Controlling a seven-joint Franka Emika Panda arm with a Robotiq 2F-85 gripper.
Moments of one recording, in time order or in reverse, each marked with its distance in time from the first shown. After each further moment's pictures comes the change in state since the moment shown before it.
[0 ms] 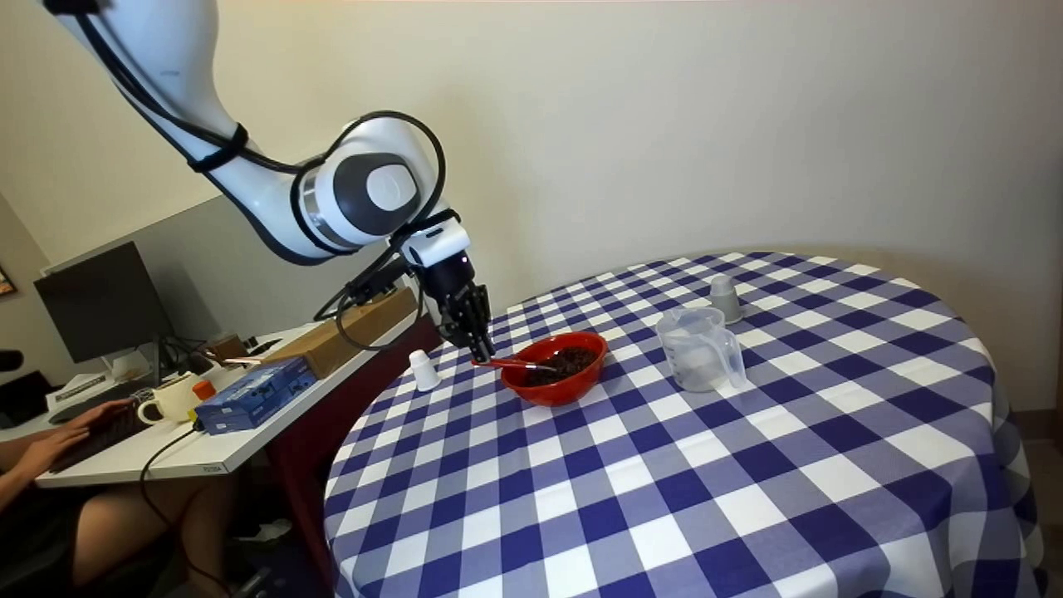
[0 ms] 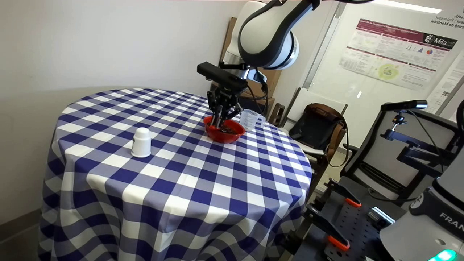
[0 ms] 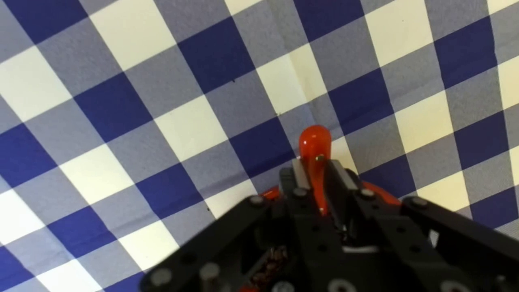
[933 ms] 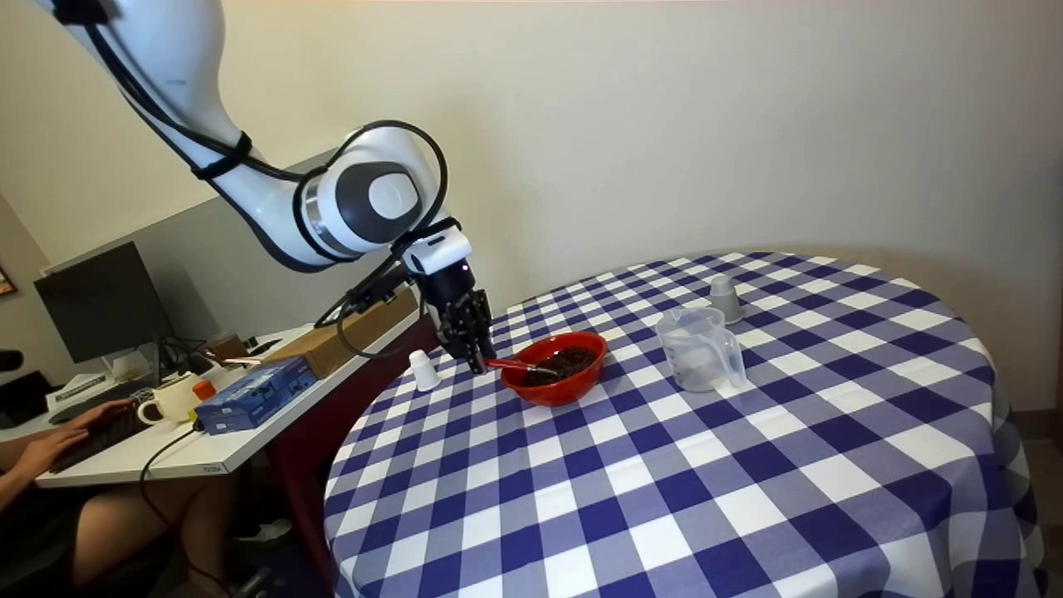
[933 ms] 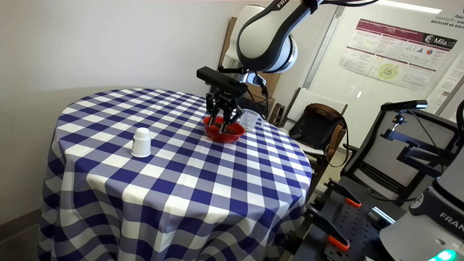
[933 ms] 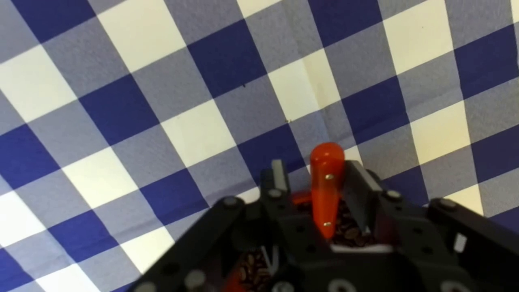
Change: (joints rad) arm 0.002 0.018 0.002 0.000 0.000 0.000 -0.017
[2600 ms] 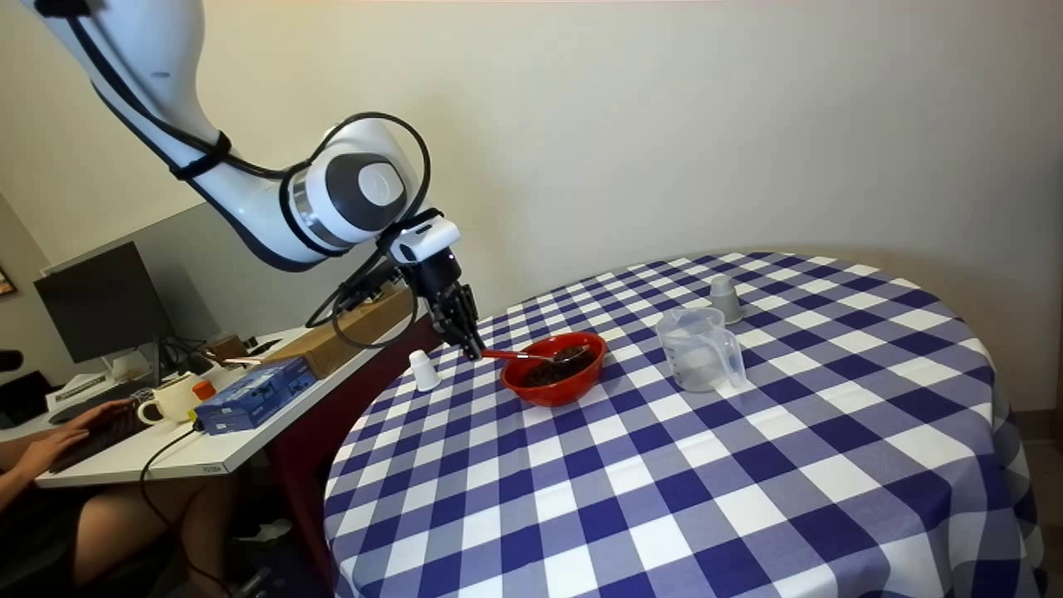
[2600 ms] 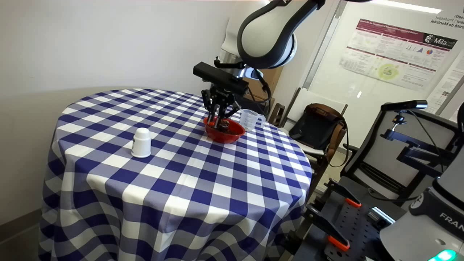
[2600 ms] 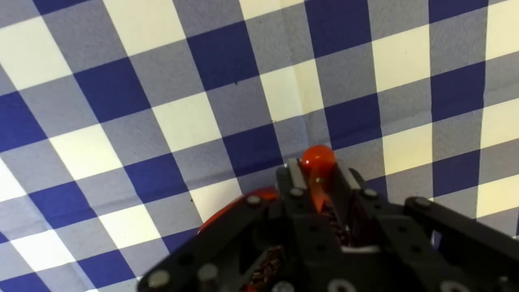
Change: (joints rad) arm 0.060 -0.028 -0.029 0.000 -0.110 -0.004 -0.009
